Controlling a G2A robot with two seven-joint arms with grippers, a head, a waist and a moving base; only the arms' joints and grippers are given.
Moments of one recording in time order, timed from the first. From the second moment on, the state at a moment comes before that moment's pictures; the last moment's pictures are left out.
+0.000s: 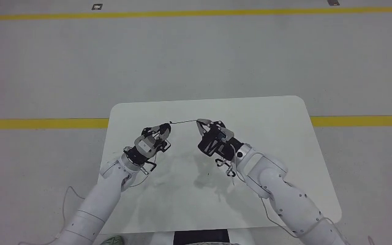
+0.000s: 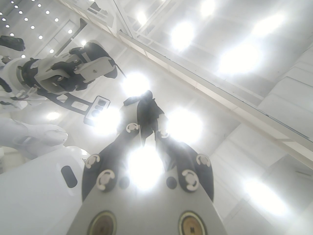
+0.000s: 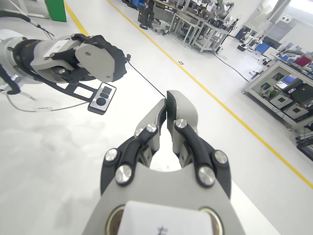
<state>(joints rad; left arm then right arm) 1.42 -1.13 -1.18 -1.41 -1.57 0.34 -1.02 -1.40 -1.13 0.99 -1.95 -1.57 -0.22 0.13</state>
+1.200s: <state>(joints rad) 1.42 -1.13 -1.18 -1.41 -1.57 0.34 -1.02 -1.50 -1.10 1.10 -2.03 -1.57 -0.15 0.16</state>
